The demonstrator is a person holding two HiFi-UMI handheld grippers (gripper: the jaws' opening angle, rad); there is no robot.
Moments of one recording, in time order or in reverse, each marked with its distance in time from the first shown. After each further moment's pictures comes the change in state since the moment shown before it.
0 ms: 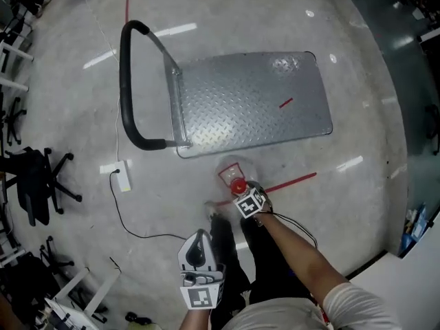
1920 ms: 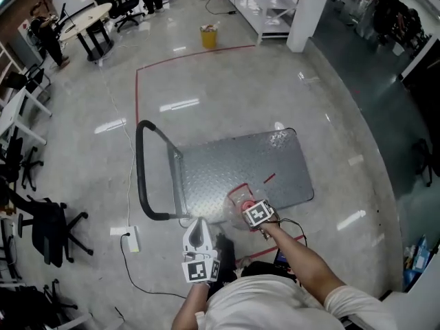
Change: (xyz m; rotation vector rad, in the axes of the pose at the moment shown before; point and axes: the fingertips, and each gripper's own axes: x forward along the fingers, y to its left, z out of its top) left arm 0.198 -0.030 0.106 -0.039 -0.096 -0.008; right arm -0.186 -0.192 0.168 0.095 -0.087 -0.047
